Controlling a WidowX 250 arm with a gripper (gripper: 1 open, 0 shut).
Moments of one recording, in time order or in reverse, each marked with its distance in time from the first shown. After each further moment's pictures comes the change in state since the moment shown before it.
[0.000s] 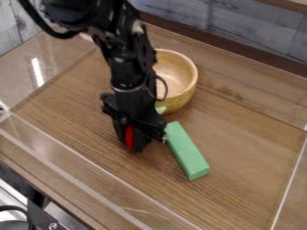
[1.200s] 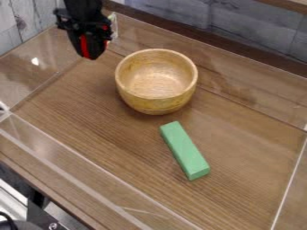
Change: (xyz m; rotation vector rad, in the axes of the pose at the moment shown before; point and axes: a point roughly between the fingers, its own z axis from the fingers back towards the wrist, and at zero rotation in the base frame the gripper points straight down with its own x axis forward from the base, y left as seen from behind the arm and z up) arm 0.065 0.145 0.049 -0.010 -0.061 0.163
